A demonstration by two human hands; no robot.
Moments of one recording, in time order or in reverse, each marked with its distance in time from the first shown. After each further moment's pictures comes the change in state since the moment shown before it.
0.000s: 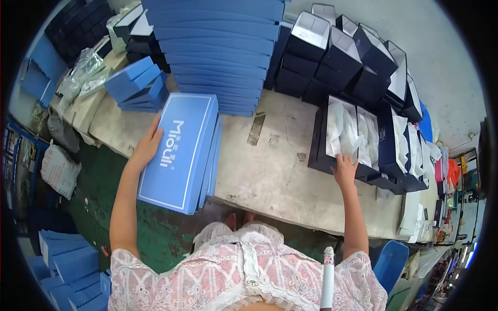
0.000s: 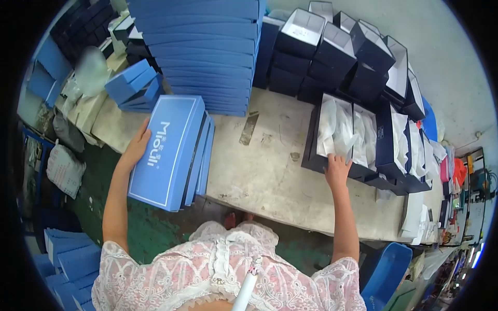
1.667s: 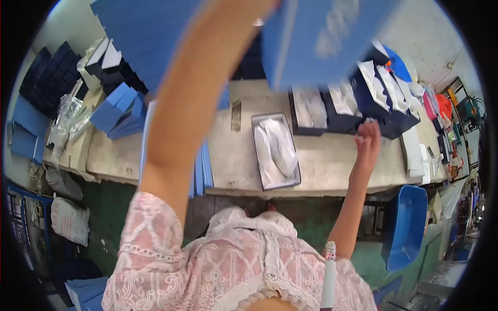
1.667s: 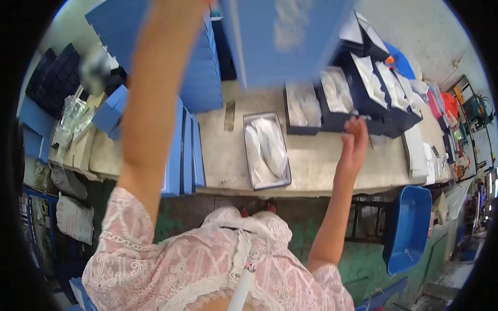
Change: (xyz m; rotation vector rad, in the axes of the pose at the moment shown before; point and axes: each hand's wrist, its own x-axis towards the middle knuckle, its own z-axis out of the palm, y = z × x) left_hand -0.042 0.416 0.037 -1.297 -0.074 0.794; right_hand -0.117 -0.060 -0.165 1.370 0.795 0.451
